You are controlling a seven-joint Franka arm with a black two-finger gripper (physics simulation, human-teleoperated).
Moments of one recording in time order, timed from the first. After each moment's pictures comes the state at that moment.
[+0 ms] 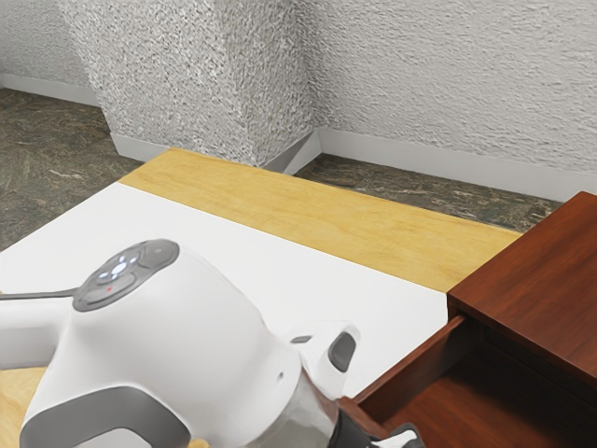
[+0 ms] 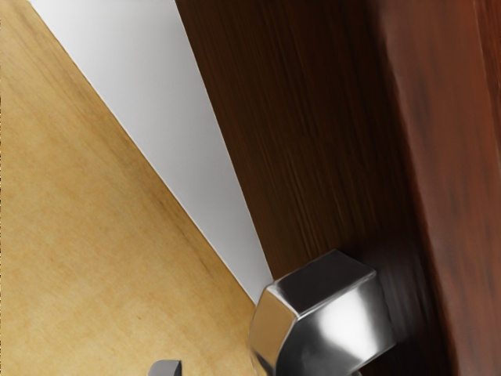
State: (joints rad) arm -1.05 -0.50 0.33 -2.36 0.02 2.31 -1.68
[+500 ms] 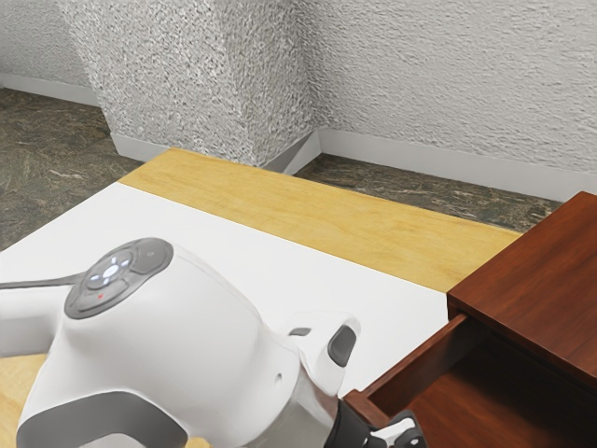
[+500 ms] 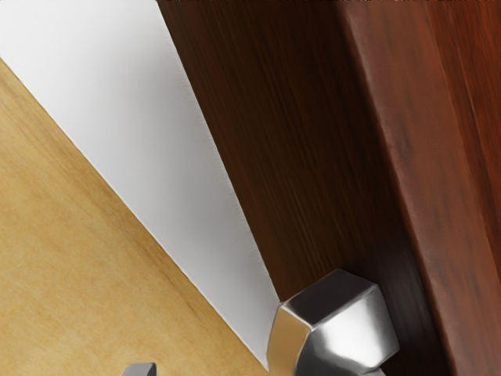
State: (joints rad) arm -1.05 -0.50 0.32 -2.34 0.11 2.31 -1.68
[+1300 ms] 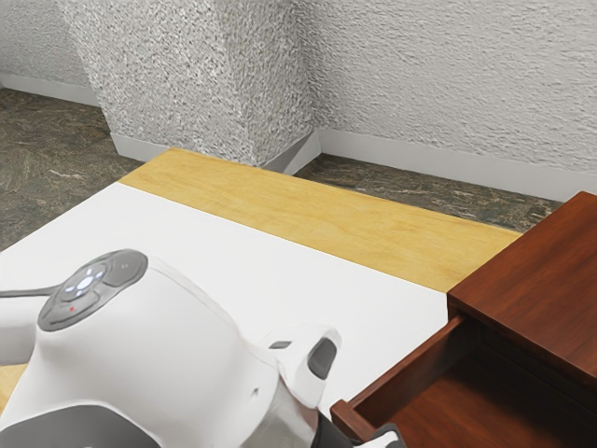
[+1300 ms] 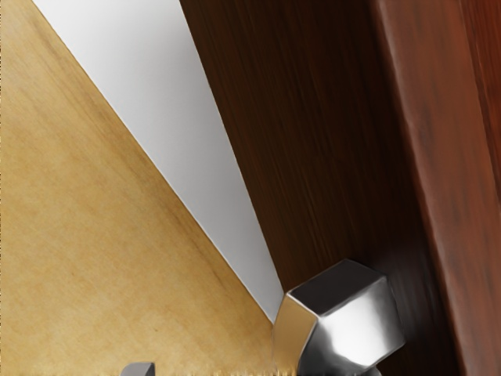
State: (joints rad) arm -1.06 -0.55 0.32 -2.39 0.10 2.30 -1.73
